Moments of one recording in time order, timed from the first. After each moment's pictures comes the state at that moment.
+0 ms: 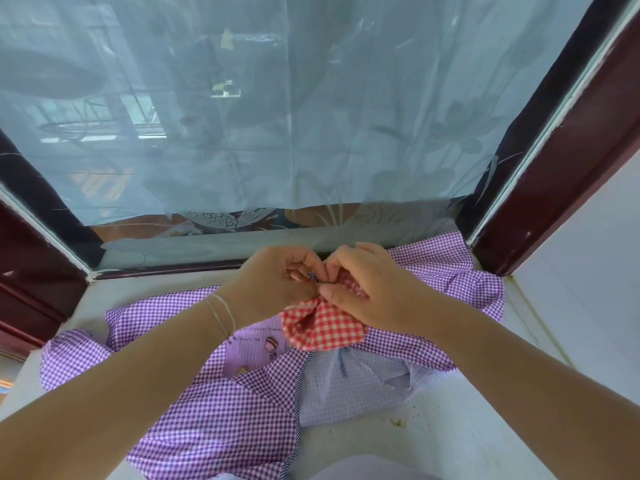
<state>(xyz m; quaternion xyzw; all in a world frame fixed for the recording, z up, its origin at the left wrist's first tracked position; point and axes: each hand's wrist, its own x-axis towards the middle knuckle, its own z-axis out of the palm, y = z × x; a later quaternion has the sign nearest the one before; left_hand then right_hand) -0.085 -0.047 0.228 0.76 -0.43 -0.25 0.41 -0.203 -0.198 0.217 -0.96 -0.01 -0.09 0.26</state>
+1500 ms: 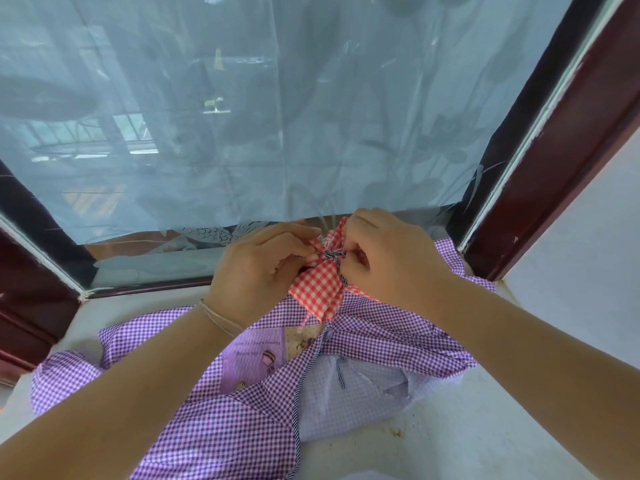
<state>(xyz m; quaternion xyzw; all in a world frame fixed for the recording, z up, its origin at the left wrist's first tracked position) -0.068 -0.053 0.229 0.66 -0.60 0.17 0.42 -0.198 -0.209 0.259 -0.96 0.02 -0.27 0.04</state>
